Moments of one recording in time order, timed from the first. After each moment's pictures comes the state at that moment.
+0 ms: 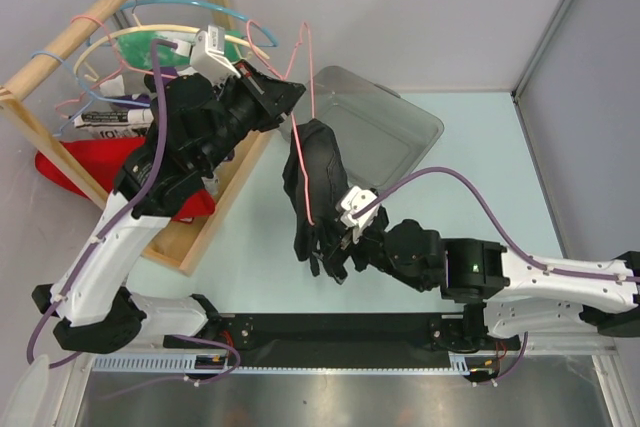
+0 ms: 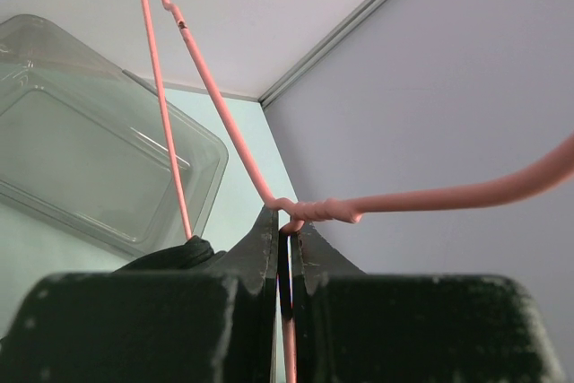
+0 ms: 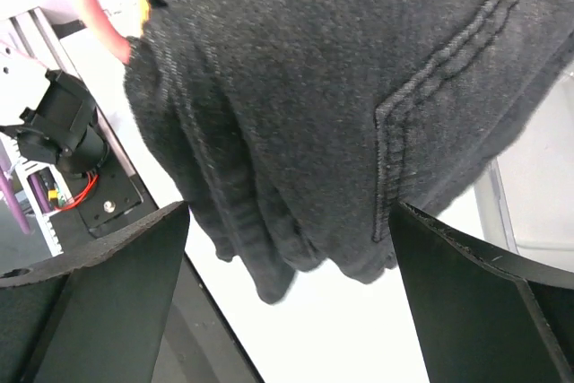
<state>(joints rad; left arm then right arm) -0.79 1.25 1.83 -0.60 -0.26 -0.75 1.44 1.02 1.11 -0.35 0.50 0.09</state>
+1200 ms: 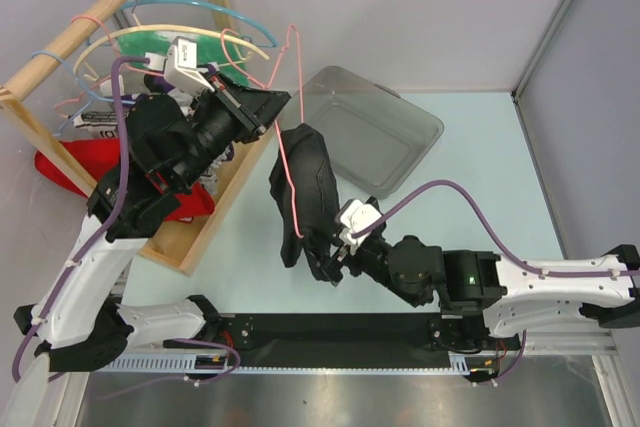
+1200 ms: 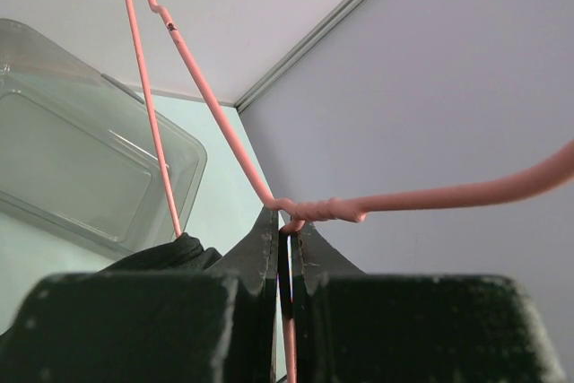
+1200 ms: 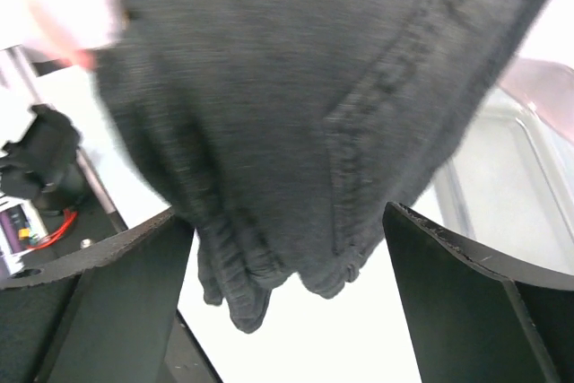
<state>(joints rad) -0.78 1.13 1.74 -0.57 -0.23 -0.77 1.55 1.03 1.07 -0.20 0.68 -0.02</state>
